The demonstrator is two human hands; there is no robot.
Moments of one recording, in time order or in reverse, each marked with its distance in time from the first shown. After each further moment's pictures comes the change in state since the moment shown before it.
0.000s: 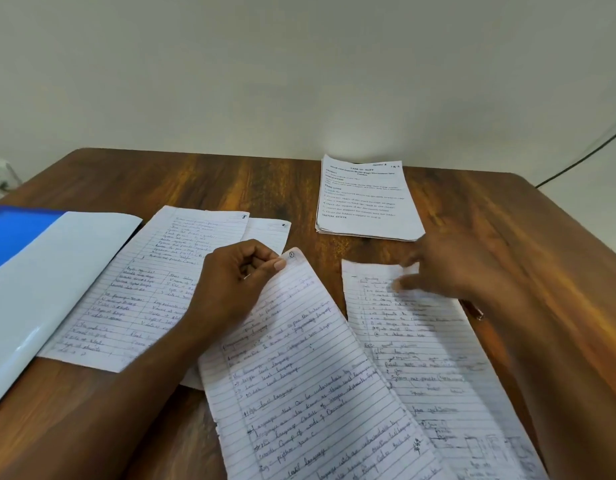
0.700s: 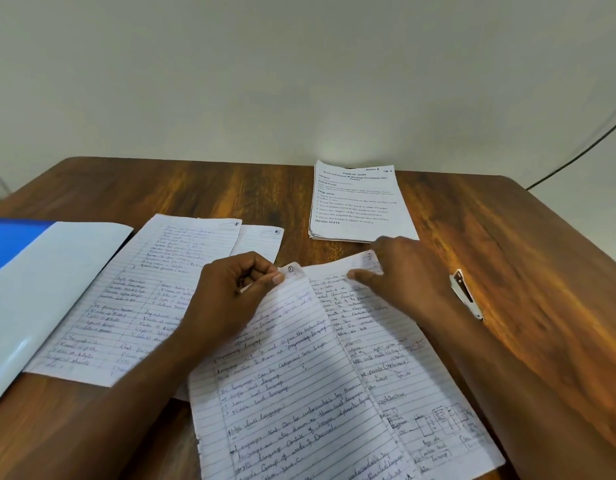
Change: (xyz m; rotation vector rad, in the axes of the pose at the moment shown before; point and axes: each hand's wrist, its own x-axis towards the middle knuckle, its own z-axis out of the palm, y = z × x) left_hand -0.004 0.001 0.001 0.053 -0.052 0.061; right_hand 0.006 -0.039 0.039 0.179 0.327 0.002
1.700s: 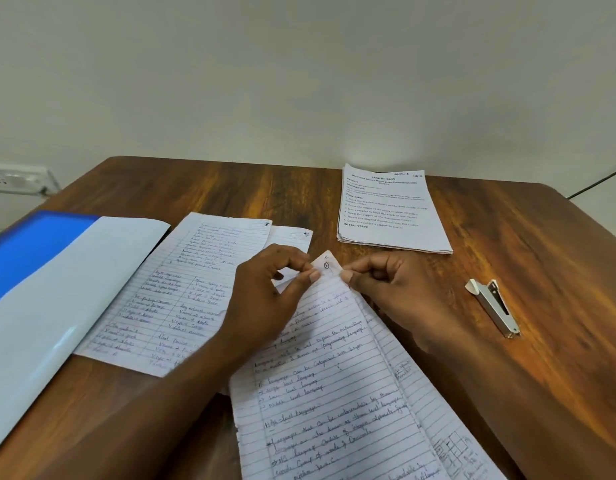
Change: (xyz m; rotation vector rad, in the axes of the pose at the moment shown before) left_hand -0.003 0.007 0.007 0.000 0.150 0.117; right_hand -0.022 -0.052 -0.003 1.105 -0.205 0.047
